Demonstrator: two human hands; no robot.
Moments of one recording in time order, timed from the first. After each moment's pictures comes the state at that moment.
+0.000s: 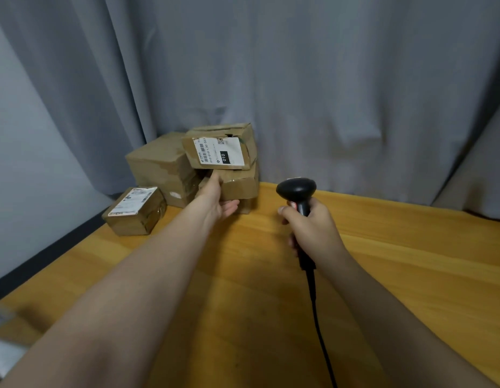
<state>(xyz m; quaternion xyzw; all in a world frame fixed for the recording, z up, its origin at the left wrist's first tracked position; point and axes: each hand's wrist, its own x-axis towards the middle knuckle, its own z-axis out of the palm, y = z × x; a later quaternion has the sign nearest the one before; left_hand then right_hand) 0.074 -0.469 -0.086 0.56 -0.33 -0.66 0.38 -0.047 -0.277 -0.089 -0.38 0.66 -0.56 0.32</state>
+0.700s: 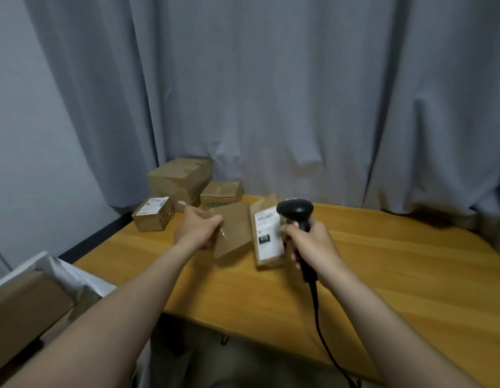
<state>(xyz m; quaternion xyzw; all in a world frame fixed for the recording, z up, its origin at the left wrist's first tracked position) 0.184 -0.253 -0.040 0.59 -0.64 -0.36 0.33 -0.004 -0.078 -0.032 -0.37 0.68 -0.56 0.31</state>
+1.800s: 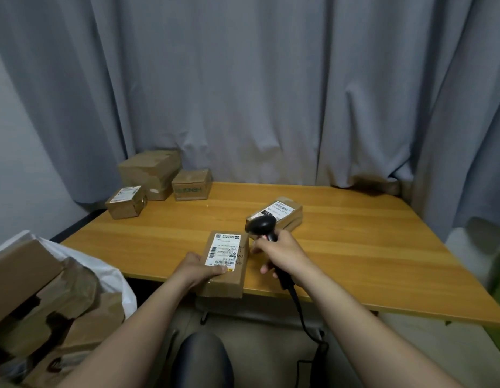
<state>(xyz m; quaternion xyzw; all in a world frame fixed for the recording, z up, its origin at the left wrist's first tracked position) 0.204 -0.126 -0.137 0.56 -0.69 -0.44 0.12 0.034 0.025 -0.075 -0.37 0.71 -0.49 0.35</state>
